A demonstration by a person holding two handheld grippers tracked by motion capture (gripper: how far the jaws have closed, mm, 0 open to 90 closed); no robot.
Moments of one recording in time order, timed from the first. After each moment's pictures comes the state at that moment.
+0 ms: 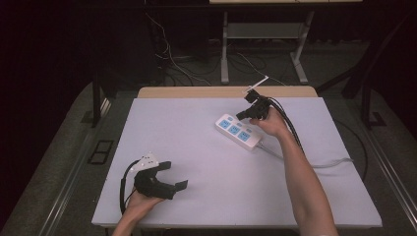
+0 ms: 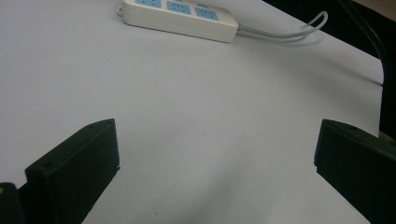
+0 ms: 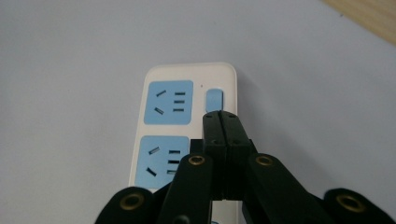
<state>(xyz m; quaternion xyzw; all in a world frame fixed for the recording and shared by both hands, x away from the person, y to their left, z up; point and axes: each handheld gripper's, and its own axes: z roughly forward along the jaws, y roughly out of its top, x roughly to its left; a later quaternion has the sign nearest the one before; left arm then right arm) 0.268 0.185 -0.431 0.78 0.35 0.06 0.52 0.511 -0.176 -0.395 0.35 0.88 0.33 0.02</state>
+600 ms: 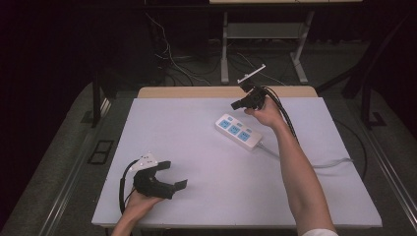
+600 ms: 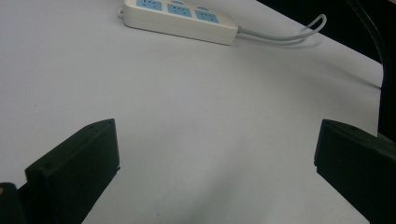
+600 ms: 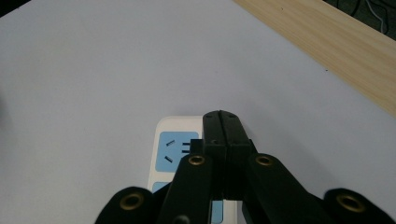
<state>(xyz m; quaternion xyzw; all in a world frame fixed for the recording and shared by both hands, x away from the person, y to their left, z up) 0.269 0.187 -0.430 0.77 0.35 0.06 0.52 0.525 -0.161 -0.367 0.34 0.87 0.35 0.03</state>
